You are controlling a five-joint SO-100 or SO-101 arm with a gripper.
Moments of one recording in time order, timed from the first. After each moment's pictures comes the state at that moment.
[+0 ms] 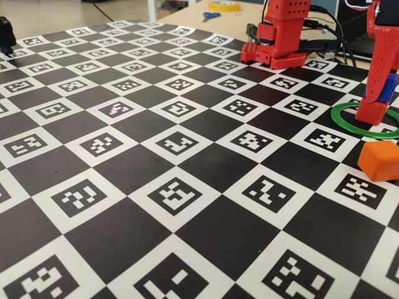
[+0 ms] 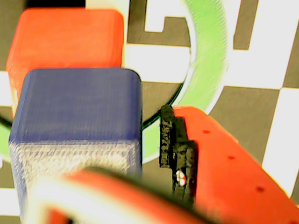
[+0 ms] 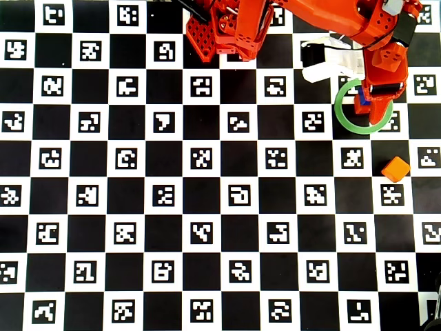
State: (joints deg) arm -66.4 89.8 108.5 63.5 63.3
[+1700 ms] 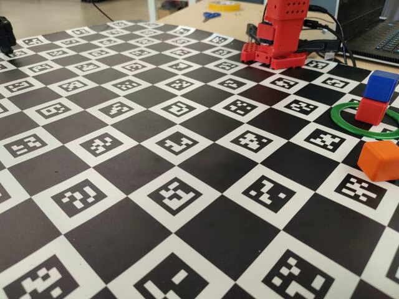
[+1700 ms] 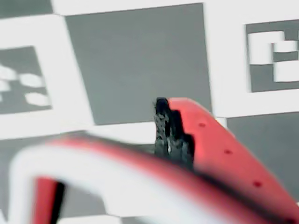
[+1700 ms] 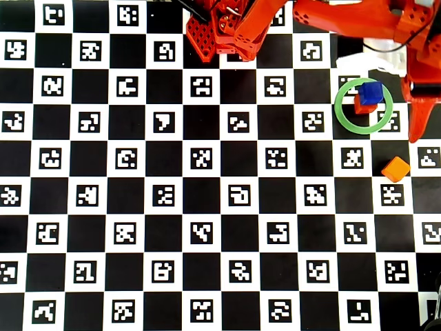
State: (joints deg) arm -60.3 68.5 55.5 93.8 69.3
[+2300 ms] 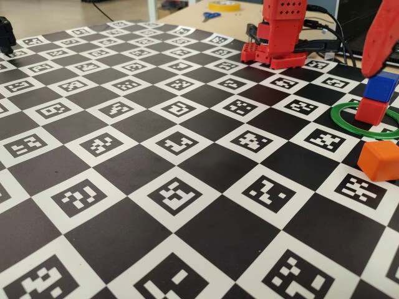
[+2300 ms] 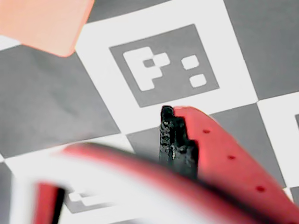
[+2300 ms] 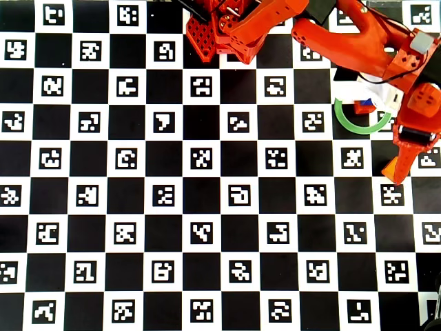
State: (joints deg) arm -53.9 64.9 59.2 78.9 75.4
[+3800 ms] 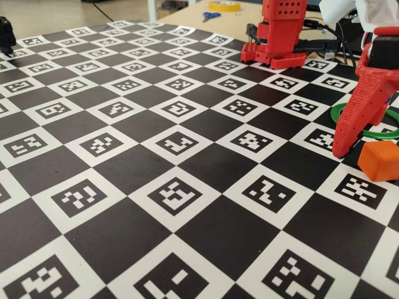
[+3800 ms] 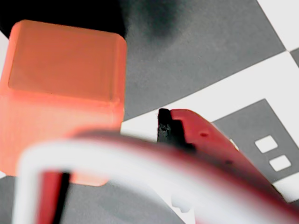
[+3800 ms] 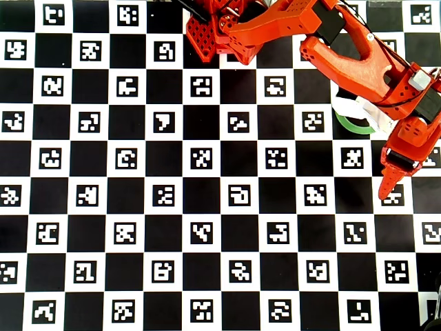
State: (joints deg) arm -52.1 55.9 67.7 60.2 85.3
